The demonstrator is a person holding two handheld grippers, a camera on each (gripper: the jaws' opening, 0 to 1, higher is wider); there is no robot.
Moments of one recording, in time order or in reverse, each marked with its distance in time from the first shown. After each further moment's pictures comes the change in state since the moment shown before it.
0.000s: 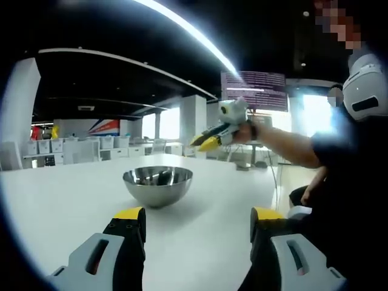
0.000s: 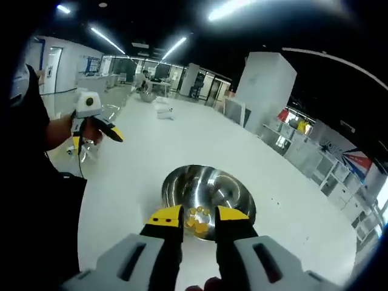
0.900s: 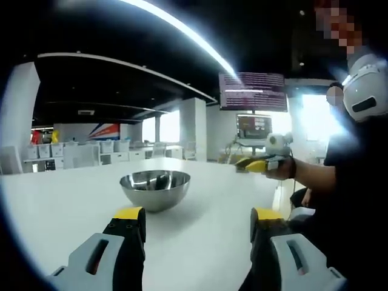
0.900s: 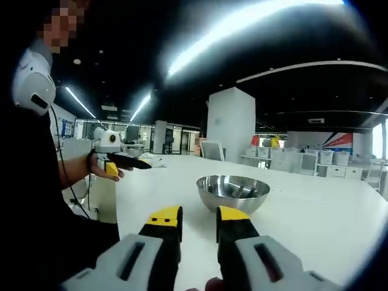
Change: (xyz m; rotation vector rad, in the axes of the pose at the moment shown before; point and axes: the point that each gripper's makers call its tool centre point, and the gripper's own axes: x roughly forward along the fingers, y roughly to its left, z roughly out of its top) left arm 0.001 -0.010 0.001 0.020 -0.022 0.005; right arm -0.070 0.084 -0.039 0.265 -0.354 -0.157
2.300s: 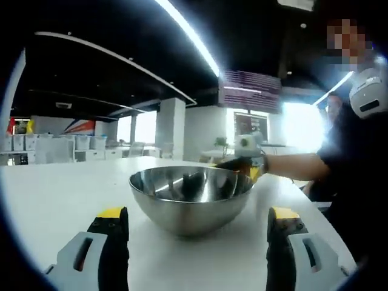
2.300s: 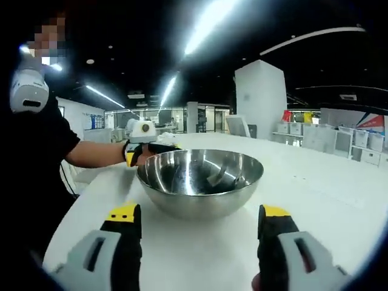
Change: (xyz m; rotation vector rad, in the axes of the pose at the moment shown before) left arm 0.137 0.136 -0.035 -0.051 -0.043 -0.243; right arm 0.130 -0.112 -0.064 0.032 0.163 0.313
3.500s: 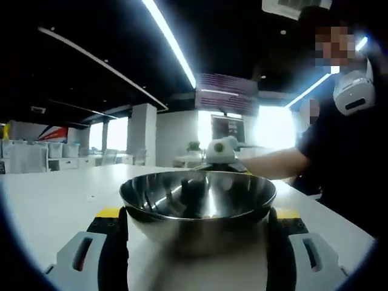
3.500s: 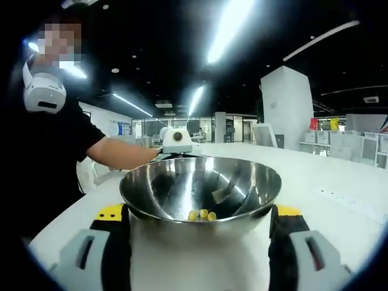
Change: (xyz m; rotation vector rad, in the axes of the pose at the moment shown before) left arm 0.040 0.001 -0.003 0.041 -0.020 -0.195; right arm 0.039 0.017 0.010 -0.010 -0.103 0.184
